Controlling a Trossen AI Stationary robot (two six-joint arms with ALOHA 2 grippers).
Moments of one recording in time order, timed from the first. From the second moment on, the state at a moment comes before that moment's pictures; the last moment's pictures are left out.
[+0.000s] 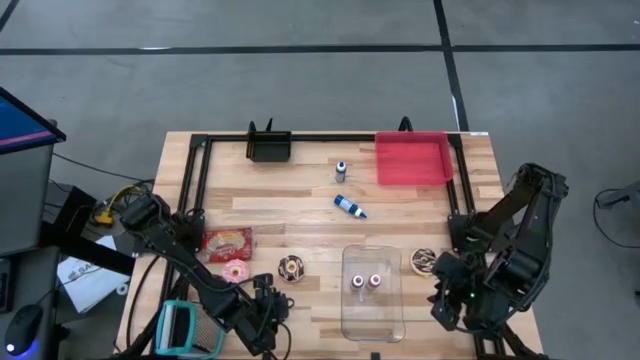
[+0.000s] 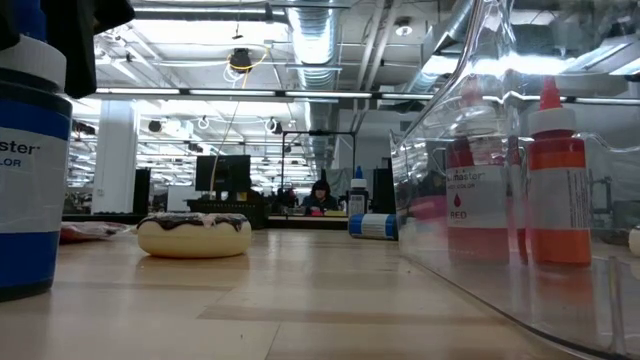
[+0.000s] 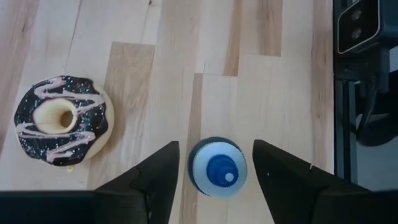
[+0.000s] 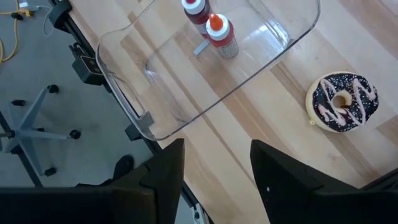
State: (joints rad) left arm -0.78 1.80 1.30 -0.66 -0.42 -0.80; right arm 1.01 1.44 1.52 -1.38 0.35 1.67
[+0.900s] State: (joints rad) left arm -0.68 1.68 1.32 -0.57 -0.42 -0.72; right arm 1.01 1.44 1.52 -1.38 0.35 1.66
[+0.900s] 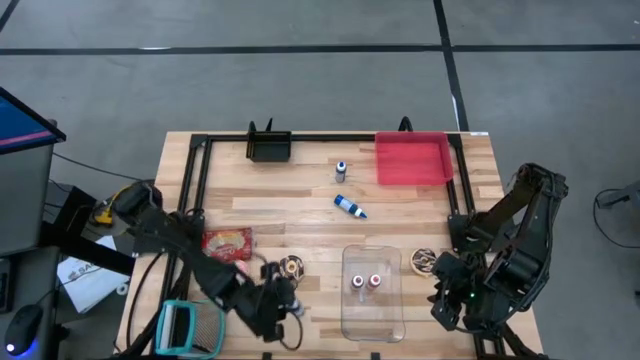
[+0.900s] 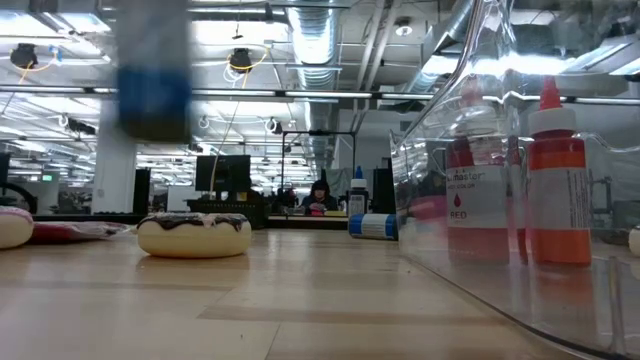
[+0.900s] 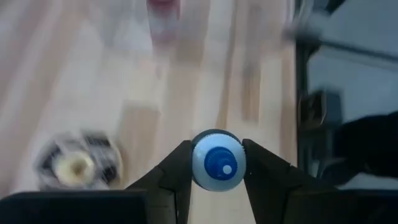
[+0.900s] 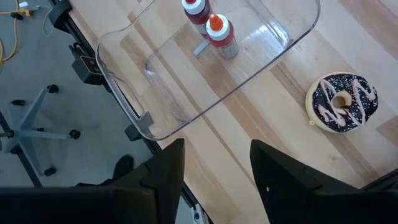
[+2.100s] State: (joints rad) left arm -0.43 2.11 1.95 -0.64 -0.18 -0.24; right arm 1.05 1.43 1.52 -1.44 0.45 1.75
